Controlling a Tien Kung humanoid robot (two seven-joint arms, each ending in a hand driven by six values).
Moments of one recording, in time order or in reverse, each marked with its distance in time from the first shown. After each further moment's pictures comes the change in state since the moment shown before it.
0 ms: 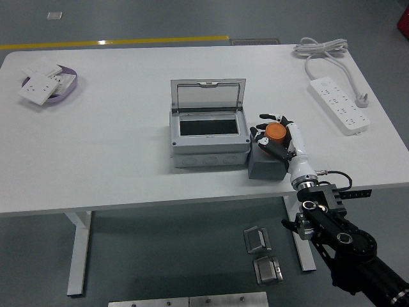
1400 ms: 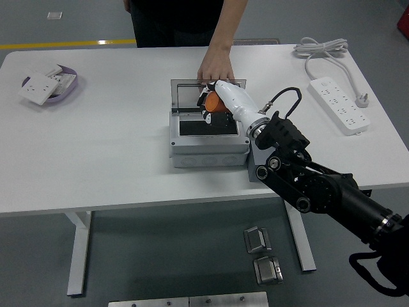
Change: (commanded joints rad) left arm 0.003 0.013 -0.034 0.000 0.028 0.005 0.021; right arm 0.451 0.016 -0.328 -0.050 -0.753 0.080 -0.512
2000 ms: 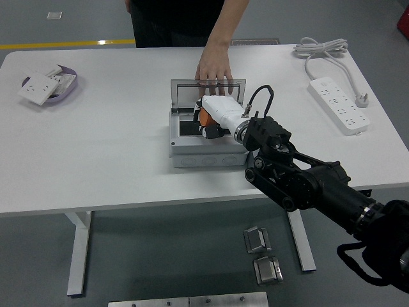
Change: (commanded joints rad) left arm -0.011 0.011 -0.016 0.000 0.022 -0.001 0.009; right arm 0.051 0.053 -0.063 -0.128 -0.105 0.108 -0.013
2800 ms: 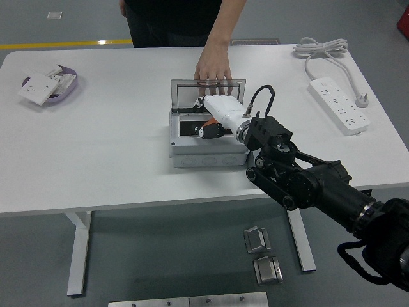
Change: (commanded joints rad) left arm -0.009 0.001 0.006 0.000 0.005 -0.003 -0.002; right arm 0.003 0.000 -0.009 -0.016 0.004 -0.015 0.020
